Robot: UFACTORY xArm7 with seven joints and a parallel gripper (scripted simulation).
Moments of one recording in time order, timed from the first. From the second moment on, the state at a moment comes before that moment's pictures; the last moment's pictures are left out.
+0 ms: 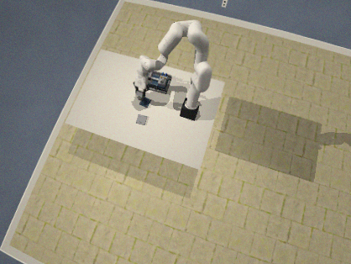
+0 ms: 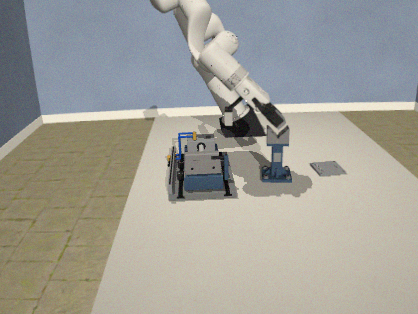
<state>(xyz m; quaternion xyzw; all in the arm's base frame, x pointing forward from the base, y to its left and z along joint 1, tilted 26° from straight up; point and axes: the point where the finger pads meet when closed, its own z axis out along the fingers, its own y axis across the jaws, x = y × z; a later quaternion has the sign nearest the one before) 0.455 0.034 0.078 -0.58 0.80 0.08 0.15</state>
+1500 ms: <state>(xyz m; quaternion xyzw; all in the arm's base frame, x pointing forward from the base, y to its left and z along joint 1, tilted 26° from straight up) 0.455 0.028 0.070 -0.58 0.80 0.08 0.15</state>
